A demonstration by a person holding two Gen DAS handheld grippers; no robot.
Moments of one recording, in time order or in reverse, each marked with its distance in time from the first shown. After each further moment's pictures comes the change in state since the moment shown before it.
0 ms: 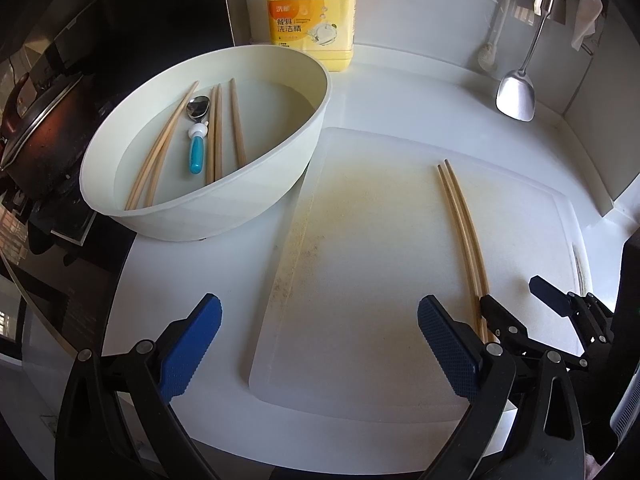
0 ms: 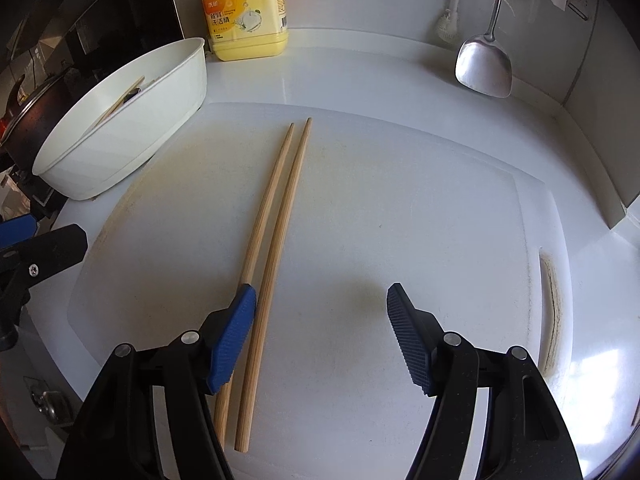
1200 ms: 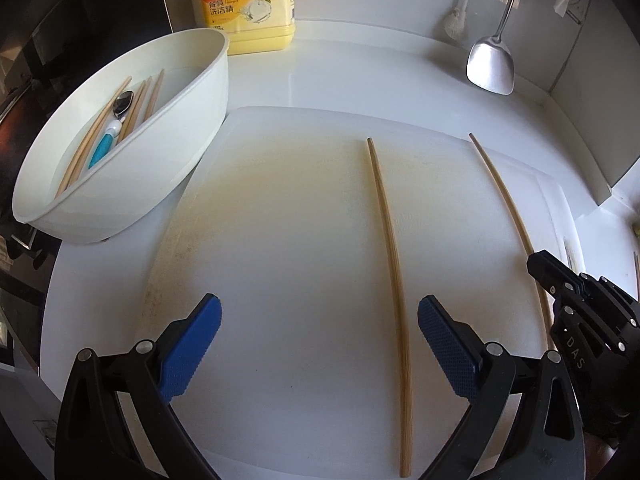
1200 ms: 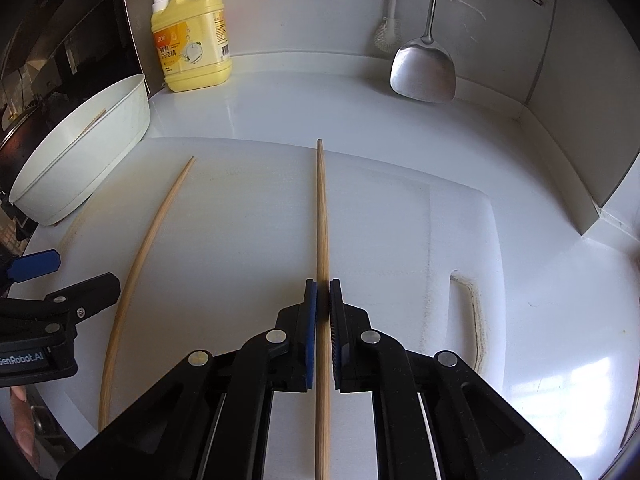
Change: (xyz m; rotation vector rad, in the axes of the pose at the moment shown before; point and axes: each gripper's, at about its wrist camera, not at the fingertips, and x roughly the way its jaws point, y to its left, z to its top) left arm 0.049 -0.078 0.005 0.028 0.035 -0.034; right arm 0.001 -0.090 0.003 0.041 -0.082 -0.025
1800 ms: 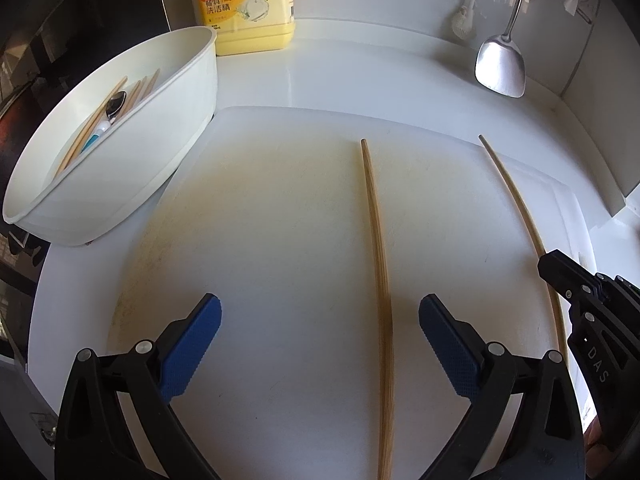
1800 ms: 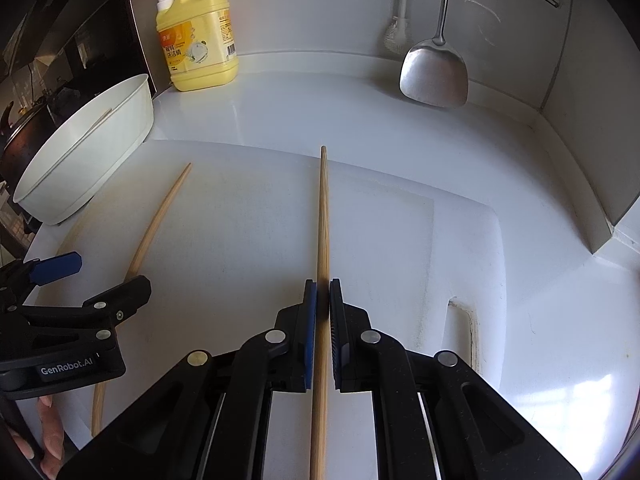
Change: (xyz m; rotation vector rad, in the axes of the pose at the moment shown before) left arm 0.022 -0.005 0.011 -0.023 -0.027 0.021; right arm 0.006 -0.005 0.011 -0.035 0.007 0.034
